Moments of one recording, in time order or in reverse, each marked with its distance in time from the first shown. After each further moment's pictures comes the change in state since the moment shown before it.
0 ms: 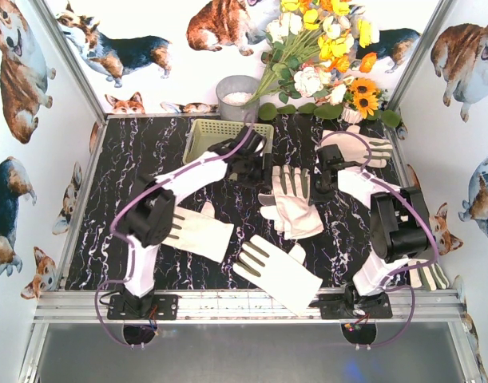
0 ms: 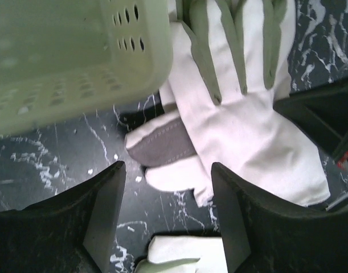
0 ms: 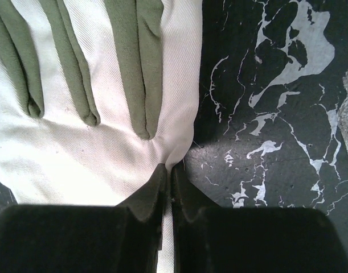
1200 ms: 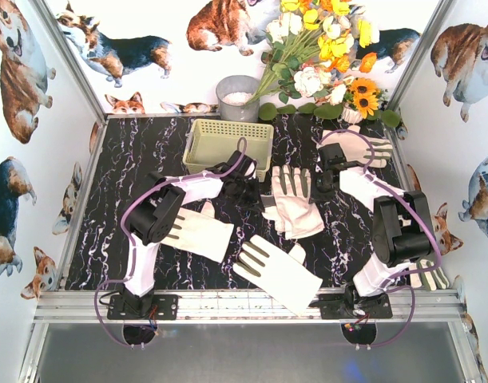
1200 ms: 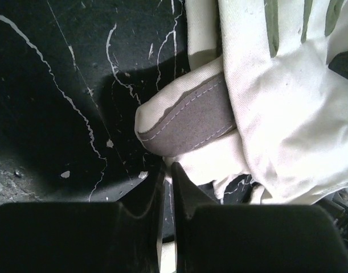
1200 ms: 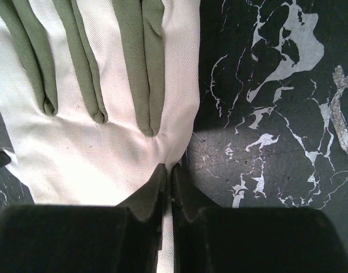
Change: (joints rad) left arm 0.026 -0.009 -0.370 0.348 0.241 -0.115; right arm -0.001 -0.040 -0.001 -0.009 -0.003 0.012
